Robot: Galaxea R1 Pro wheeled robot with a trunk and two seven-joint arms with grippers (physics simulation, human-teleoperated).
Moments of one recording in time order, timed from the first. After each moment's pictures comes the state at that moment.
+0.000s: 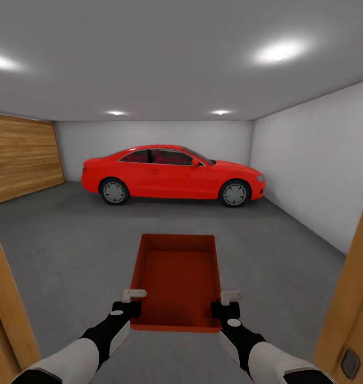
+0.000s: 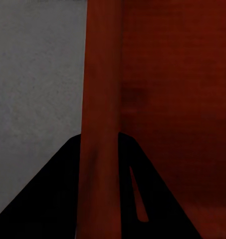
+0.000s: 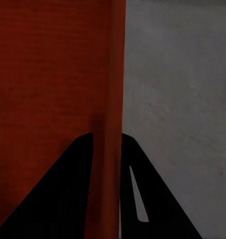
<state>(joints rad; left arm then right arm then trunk) -0.69 -0.05 -0.29 -0.24 0.24 0.02 0.20 -0.71 0.16 0.05 -0.11 0.06 -0.21 -0.24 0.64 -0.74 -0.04</state>
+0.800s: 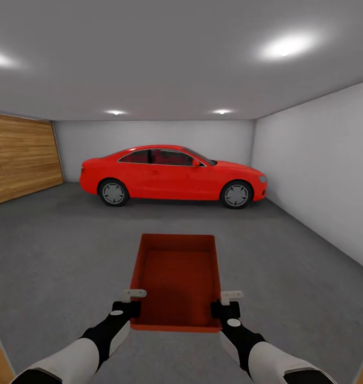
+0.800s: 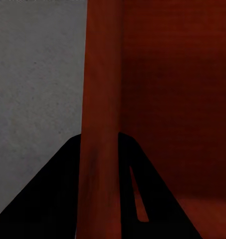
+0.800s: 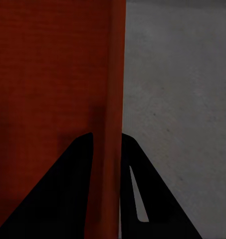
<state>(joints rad) -0.69 -0.05 -0.29 -0.24 0.25 0.02 0.20 -0.71 0.16 0.05 -0.11 0.07 -0.21 -0.24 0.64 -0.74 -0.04</state>
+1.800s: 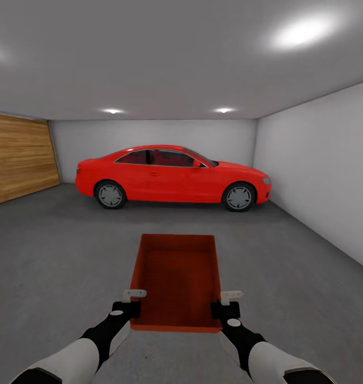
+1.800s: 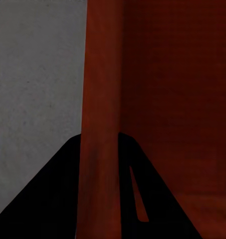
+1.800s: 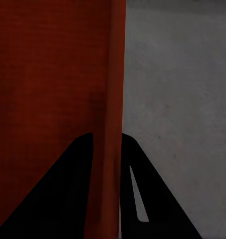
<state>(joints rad) -0.69 -0.05 -0.29 -0.24 0.25 0.02 0.20 -0.71 0.16 0.05 -0.11 0.07 -0.21 -0.24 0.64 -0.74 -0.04</state>
